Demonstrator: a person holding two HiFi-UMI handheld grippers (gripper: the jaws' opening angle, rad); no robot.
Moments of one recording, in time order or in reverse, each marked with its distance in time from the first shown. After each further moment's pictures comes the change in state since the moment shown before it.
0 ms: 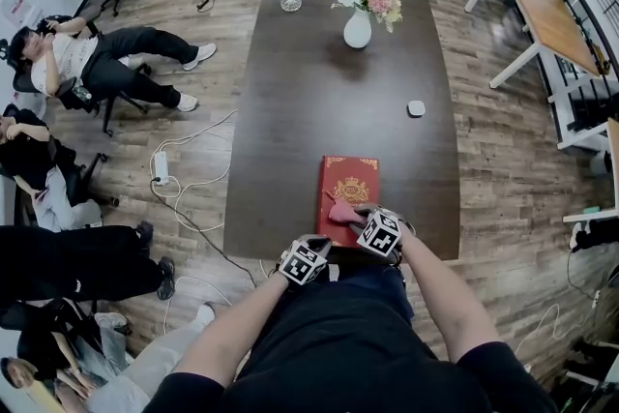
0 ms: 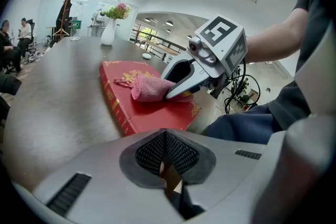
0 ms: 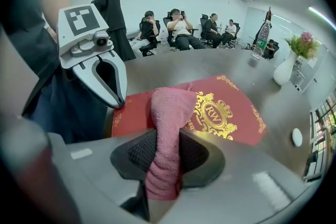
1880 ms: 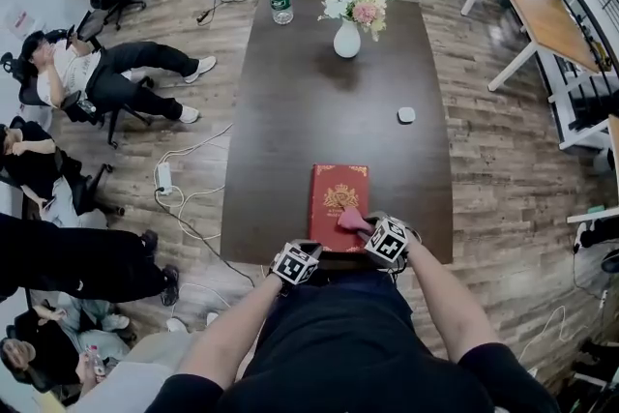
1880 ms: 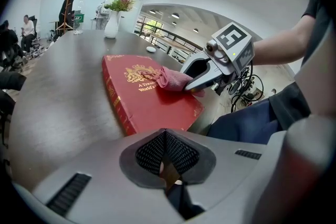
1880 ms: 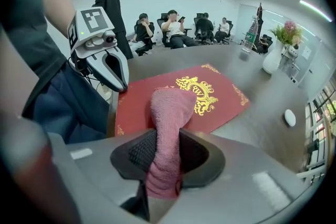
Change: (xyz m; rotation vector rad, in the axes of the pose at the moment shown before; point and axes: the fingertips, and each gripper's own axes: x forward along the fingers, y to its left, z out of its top) left arm 0.004 0.005 -0.004 -0.048 0.089 0.041; right arm -0.028 -0.014 -0.044 0.062 -0.013 -0.014
